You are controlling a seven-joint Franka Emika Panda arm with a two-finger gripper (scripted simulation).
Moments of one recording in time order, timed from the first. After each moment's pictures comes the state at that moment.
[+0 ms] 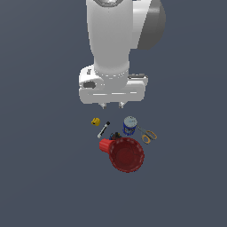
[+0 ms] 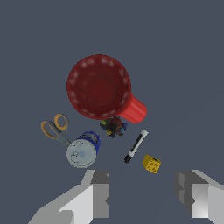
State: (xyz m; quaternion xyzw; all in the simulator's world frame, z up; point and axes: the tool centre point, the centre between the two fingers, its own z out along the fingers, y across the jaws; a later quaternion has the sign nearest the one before) arm 0.022 -0.003 0.296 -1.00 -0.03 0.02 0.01
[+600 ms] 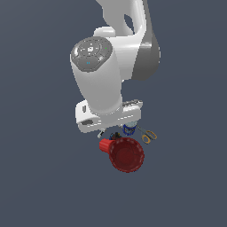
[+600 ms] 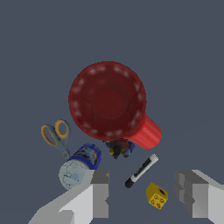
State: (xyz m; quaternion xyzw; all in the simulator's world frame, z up) arm 0.076 -0.004 0.240 -0.99 -0.10 0.05 0.06
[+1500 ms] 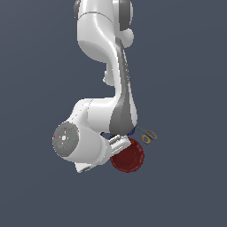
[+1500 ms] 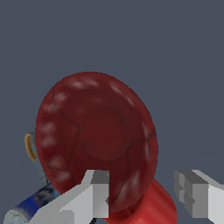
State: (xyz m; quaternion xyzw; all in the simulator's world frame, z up) arm 0.138 -0.011 0.119 -0.96 -0.21 0.06 0.18
